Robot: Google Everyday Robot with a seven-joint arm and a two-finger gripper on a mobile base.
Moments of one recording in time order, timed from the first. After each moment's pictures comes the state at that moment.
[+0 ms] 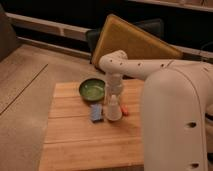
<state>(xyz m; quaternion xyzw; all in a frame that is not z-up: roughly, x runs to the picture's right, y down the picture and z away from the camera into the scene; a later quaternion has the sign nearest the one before) 0.053 0.078 0.800 -0.26 0.32 0.67 0.61</state>
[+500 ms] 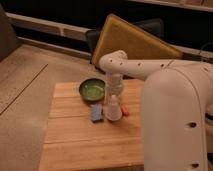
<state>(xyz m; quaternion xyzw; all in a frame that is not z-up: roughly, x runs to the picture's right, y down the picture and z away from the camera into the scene) 0.053 0.078 0.800 -0.26 0.32 0.67 0.61</state>
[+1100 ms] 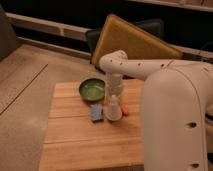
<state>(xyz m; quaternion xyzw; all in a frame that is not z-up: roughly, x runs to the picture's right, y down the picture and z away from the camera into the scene) 0.053 0.078 0.800 -0.26 0.32 0.67 0.61</state>
